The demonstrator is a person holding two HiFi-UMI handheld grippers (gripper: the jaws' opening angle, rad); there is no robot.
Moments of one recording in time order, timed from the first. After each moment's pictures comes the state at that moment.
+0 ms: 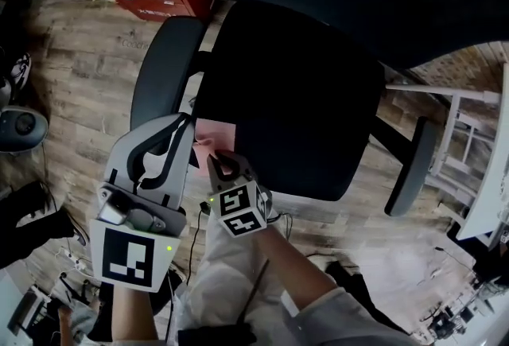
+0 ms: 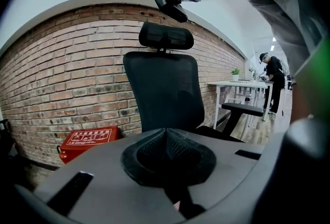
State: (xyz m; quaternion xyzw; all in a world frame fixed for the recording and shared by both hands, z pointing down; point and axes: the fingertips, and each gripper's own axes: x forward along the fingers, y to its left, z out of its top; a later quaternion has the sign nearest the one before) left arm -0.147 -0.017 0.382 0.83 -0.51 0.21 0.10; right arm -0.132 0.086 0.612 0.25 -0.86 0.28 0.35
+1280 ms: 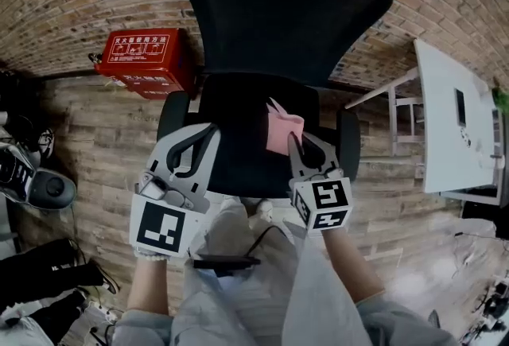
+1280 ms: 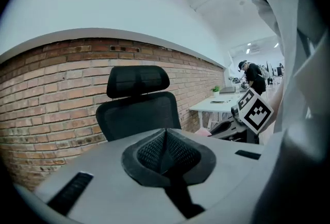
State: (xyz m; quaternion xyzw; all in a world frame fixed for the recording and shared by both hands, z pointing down) left arm -0.025 0.008 0.123 0.89 -0.42 0.16 -0.04; right arm 0.110 -0.004 0.247 0.51 -0.83 0.16 0.18
